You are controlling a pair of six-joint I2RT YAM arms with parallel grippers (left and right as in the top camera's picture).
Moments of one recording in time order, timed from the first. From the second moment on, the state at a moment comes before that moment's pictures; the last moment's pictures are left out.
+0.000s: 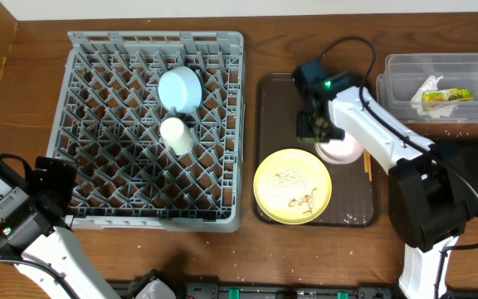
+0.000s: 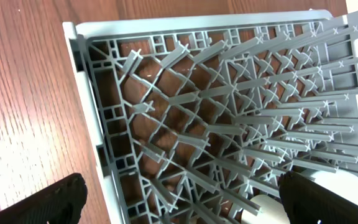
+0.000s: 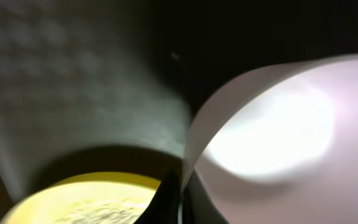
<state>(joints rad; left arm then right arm) 0.82 1.06 1.04 -0.94 0.10 -0.61 0.48 2.05 1.59 -1.00 0.03 0.56</state>
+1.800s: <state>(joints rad) 0.82 1.06 1.04 -0.94 0.10 -0.61 0.89 2.40 1.99 -0.11 -1.31 0.80</state>
